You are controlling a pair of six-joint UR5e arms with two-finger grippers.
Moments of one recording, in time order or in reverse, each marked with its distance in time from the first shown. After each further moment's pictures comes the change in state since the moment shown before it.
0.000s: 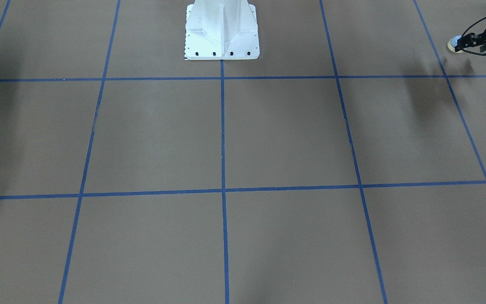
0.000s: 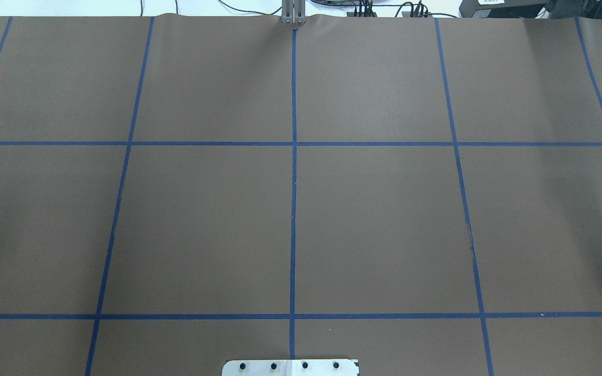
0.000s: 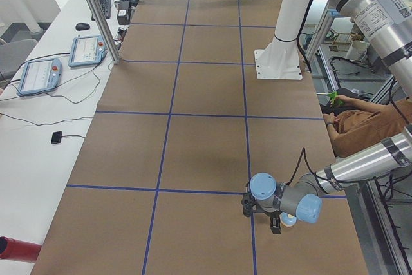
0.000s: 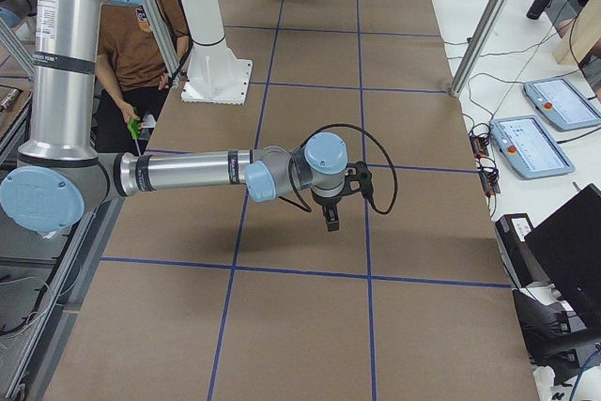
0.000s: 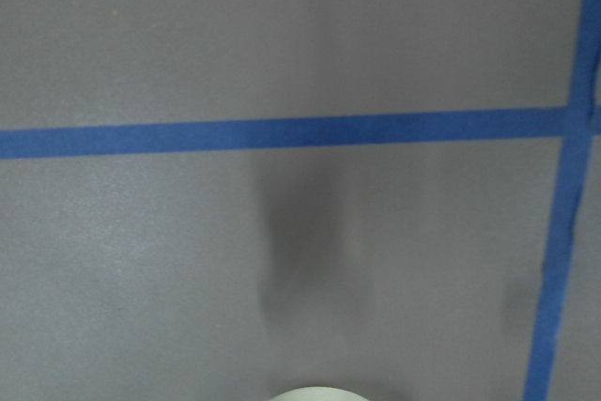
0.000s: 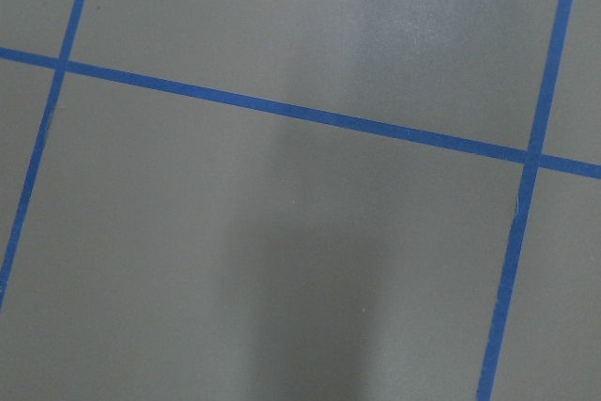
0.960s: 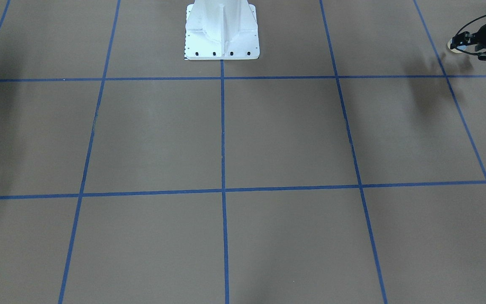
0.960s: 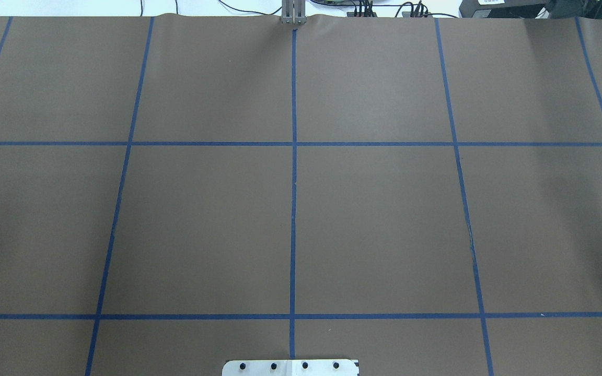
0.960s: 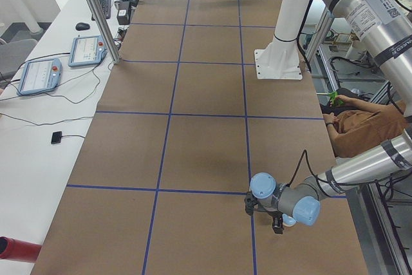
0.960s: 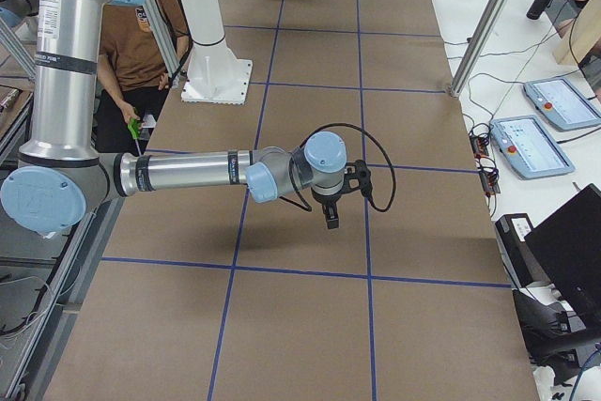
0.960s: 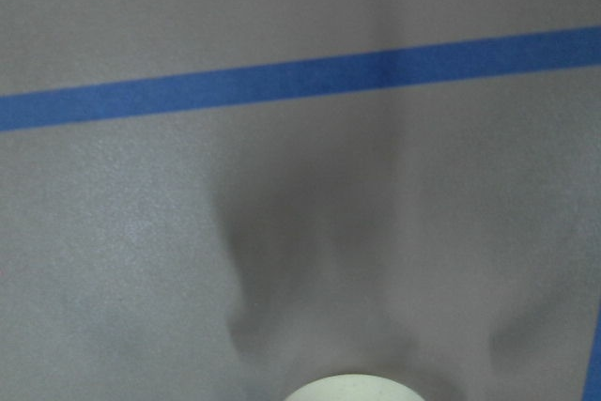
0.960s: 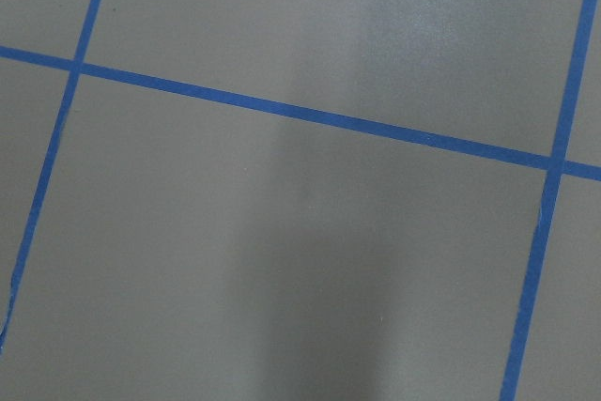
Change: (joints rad) left arm 0.112 0.000 0.018 -0.047 -0.014 -0.021; right arm -0.023 -0.003 -0.004 0.032 -0.003 0.030
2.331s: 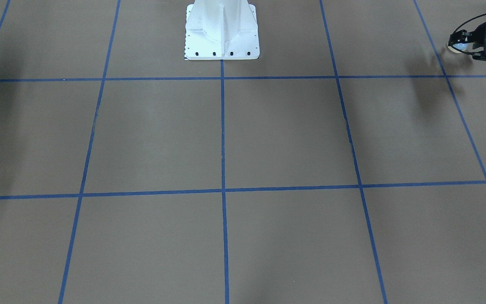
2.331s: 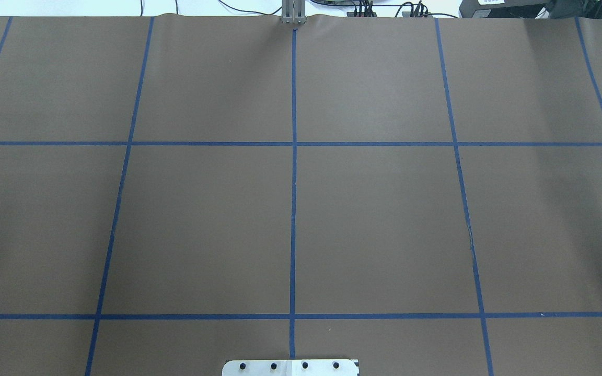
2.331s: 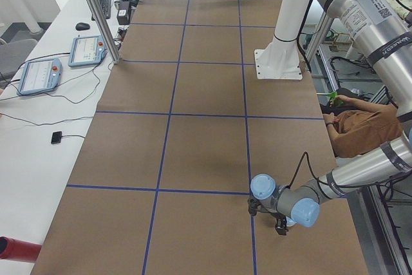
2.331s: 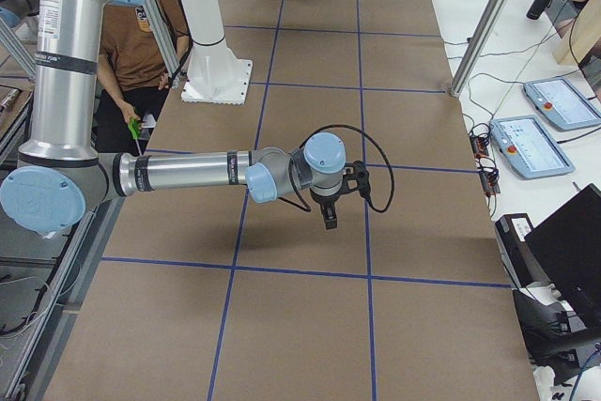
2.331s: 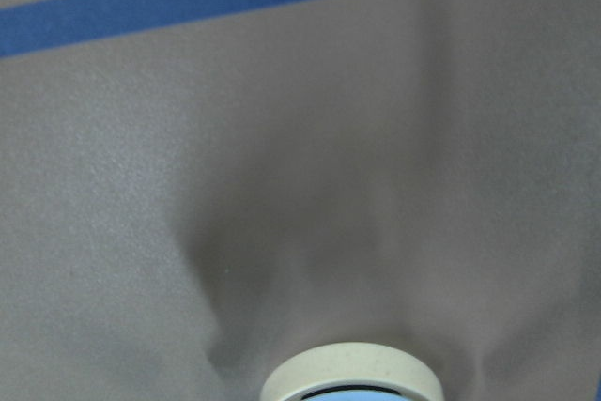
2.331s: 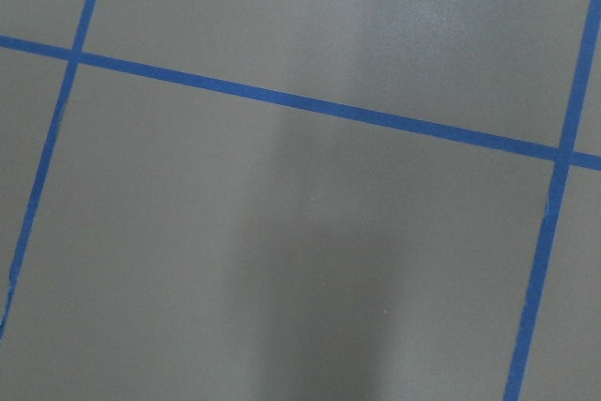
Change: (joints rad) left arm 0.066 0.000 0.026 -0.011 -0.006 -0.001; right arm -0.010 -0.006 0.000 0.000 0.000 0.001
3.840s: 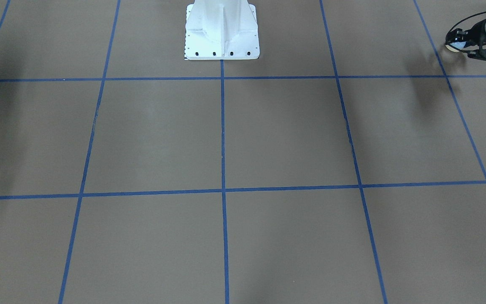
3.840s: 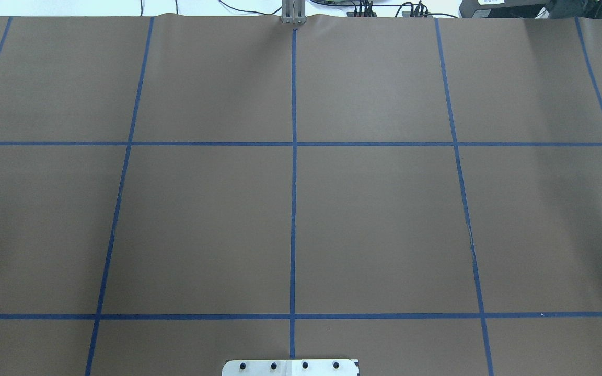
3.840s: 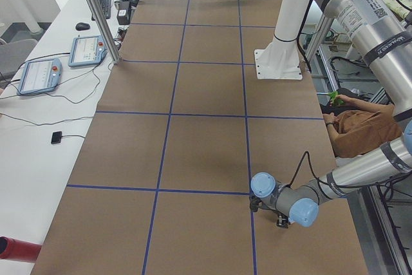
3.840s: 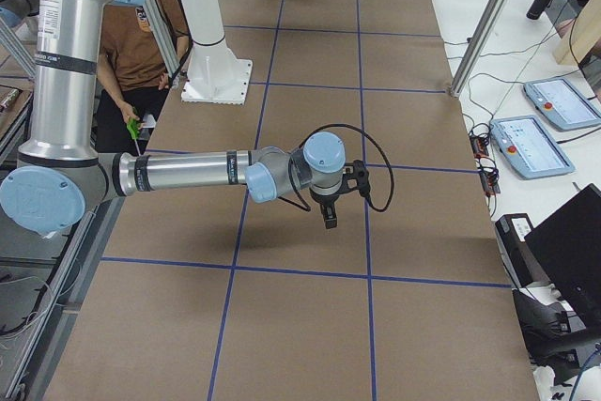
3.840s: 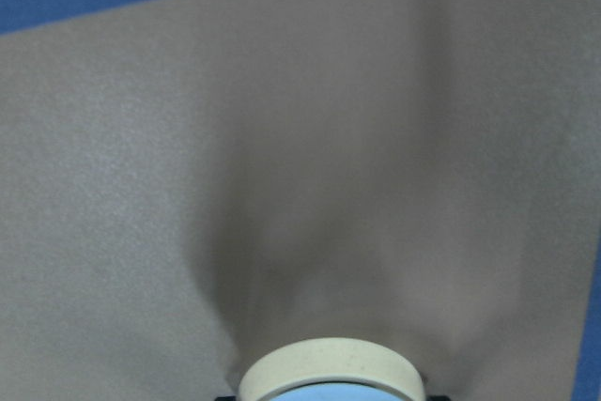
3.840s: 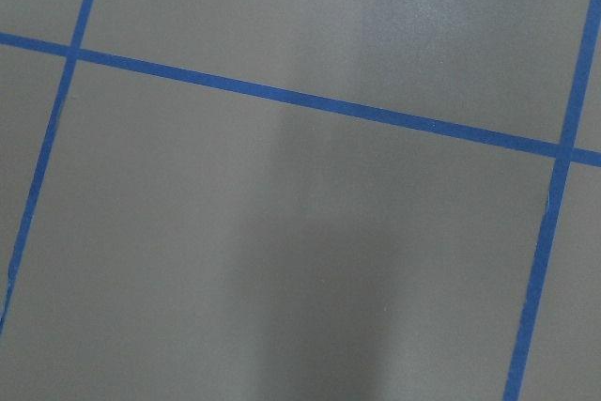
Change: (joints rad) left arm 0.039 0.010 -0.005 -0.075 -0.058 -0.054; right arm -0.001 -0.001 0.004 0.002 0.000 0.000
